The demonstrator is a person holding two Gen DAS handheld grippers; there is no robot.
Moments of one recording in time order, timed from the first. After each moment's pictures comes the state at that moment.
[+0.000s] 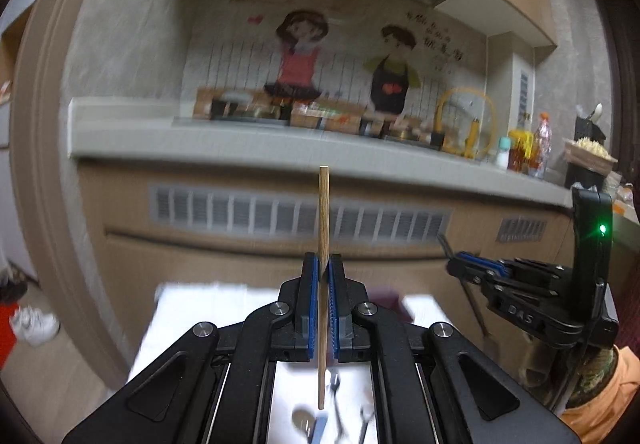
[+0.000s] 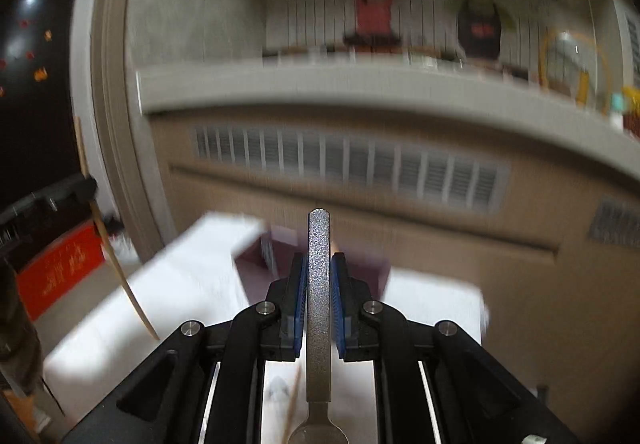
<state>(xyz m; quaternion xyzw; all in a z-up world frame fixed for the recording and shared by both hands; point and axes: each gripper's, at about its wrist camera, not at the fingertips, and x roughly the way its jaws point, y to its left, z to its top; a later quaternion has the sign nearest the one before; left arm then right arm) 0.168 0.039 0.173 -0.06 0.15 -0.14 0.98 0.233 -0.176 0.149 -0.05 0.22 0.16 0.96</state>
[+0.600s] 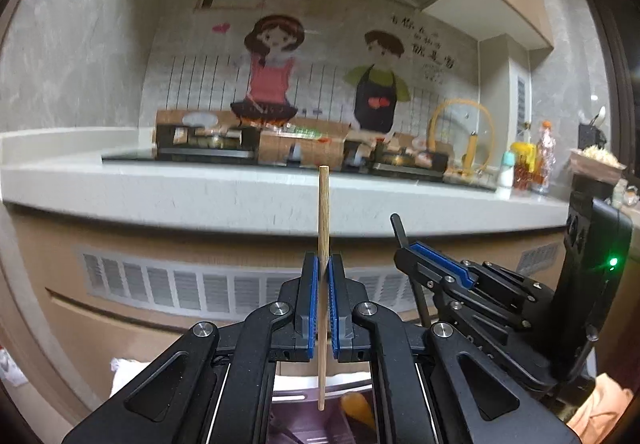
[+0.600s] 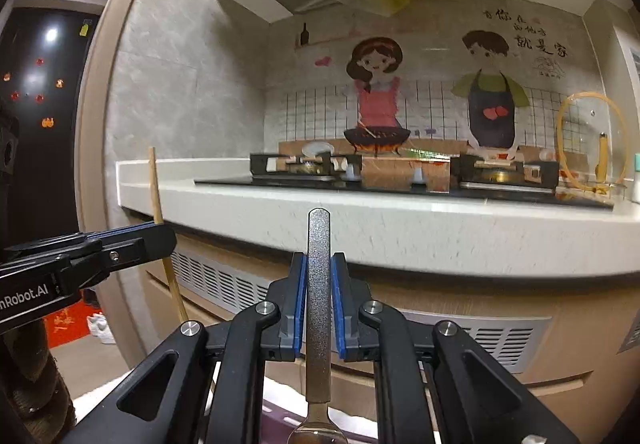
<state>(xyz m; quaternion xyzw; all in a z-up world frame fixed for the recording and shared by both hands) 0.319 -0.010 0.170 -0.04 0.12 -0.17 0.98 0.352 -0.164 0.176 -0.03 0.07 0.18 0.98</state>
